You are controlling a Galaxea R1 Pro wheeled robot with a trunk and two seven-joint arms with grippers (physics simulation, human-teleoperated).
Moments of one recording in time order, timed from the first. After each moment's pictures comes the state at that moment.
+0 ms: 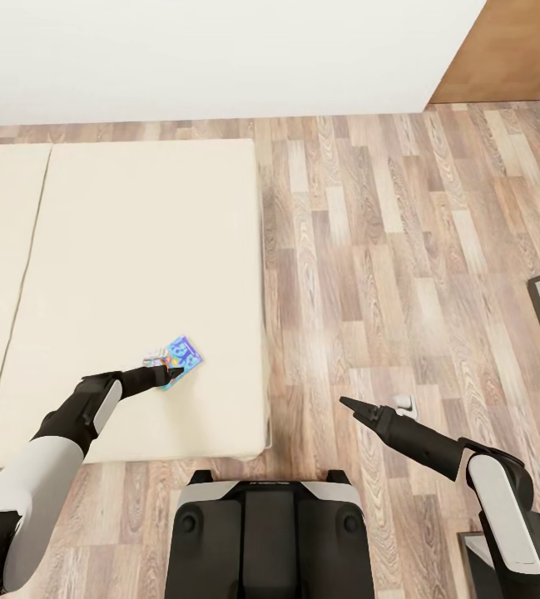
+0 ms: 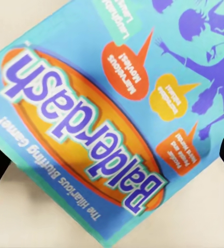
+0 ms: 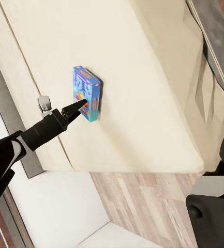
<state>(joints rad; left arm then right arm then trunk) -0.92 0.18 0.06 -0.62 0.13 0.46 -0.36 -0.31 -0.10 -0.20 -1.59 -0.84 1.03 0.42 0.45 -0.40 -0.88</state>
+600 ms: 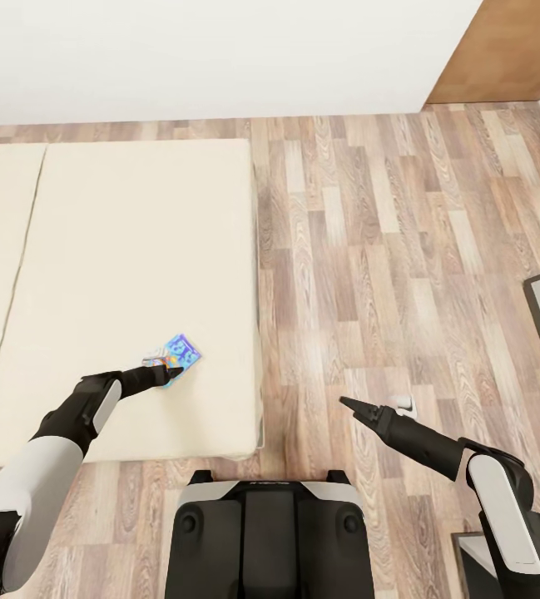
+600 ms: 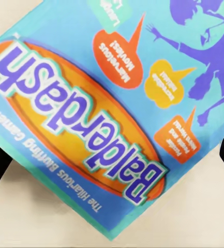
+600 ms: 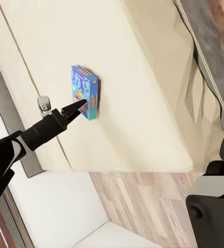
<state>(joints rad) -0.92 0.18 0.06 -0.62 0.13 0.46 -0.36 -0.31 -0.10 -0.20 -1.59 -0.84 1.03 0.42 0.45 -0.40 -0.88</state>
